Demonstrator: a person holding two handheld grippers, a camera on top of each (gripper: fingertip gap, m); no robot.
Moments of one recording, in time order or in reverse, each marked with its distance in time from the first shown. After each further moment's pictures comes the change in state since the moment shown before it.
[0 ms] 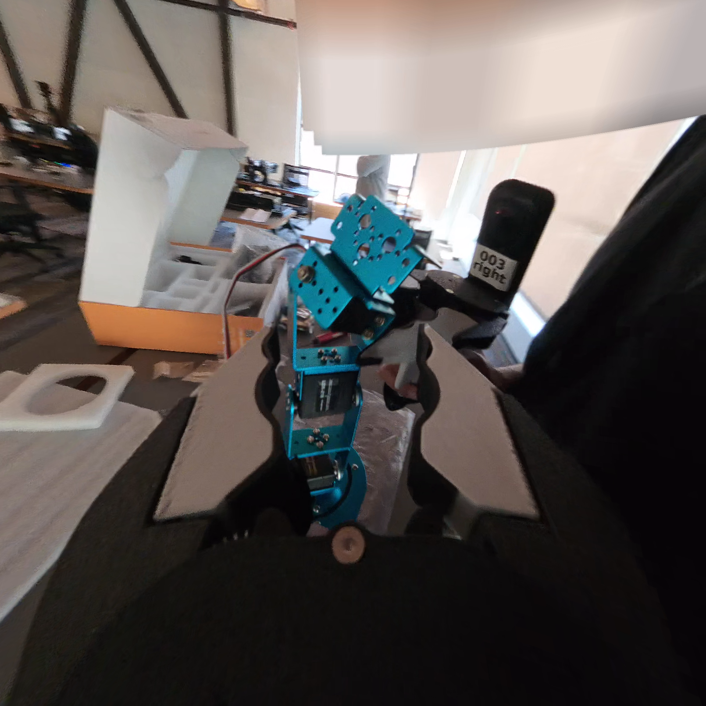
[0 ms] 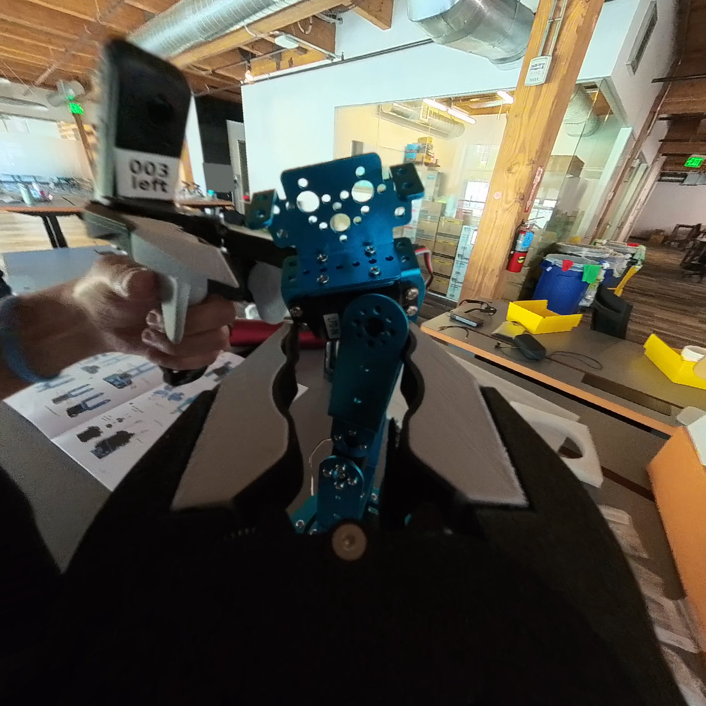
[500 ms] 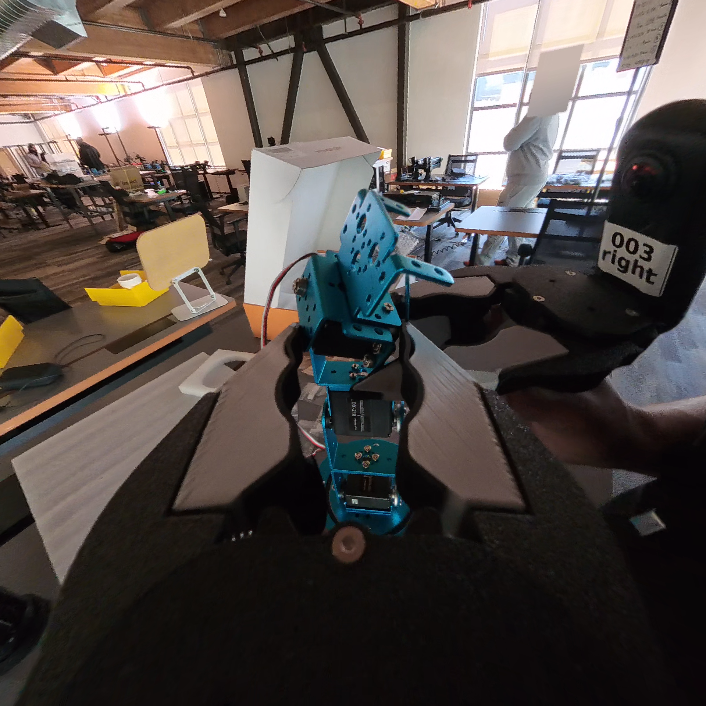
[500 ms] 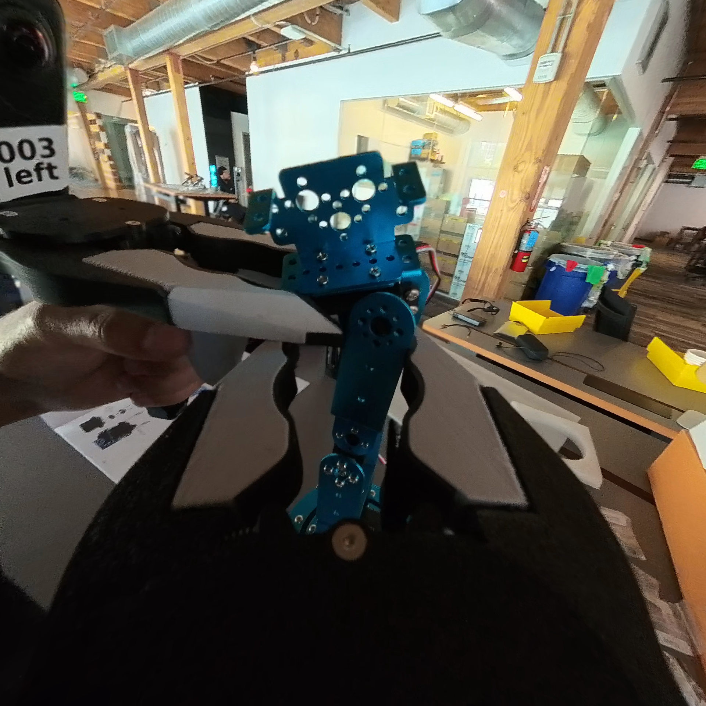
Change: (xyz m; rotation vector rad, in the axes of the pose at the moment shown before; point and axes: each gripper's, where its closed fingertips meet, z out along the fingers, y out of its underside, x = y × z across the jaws) left arm -0.007 0.005 0.025 -0.012 -0.464 0.210; right arm -0.003 0.001 -0.002 -0.012 -0.017 -0.015
